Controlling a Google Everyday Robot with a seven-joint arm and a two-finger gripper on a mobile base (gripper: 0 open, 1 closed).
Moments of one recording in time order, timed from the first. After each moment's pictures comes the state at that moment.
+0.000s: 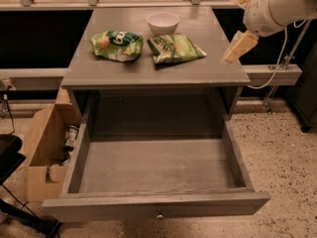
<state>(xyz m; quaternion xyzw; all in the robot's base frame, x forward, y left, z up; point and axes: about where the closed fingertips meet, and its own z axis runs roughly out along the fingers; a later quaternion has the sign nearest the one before) 0.692 -0.193 0.964 -0.62 0.65 -0.07 0.42</state>
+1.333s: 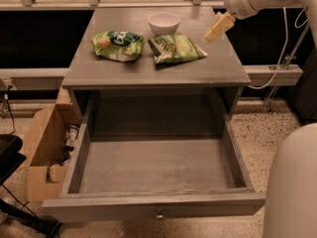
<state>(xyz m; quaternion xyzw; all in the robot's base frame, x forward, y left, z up) 0.787 -0.156 0.983 -0.61 0.62 -0.03 0.49</state>
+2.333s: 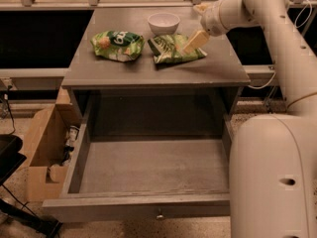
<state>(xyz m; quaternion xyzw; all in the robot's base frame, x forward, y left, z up) 0.837 -0.109 0.904 -0.58 0.65 0.06 0.48</state>
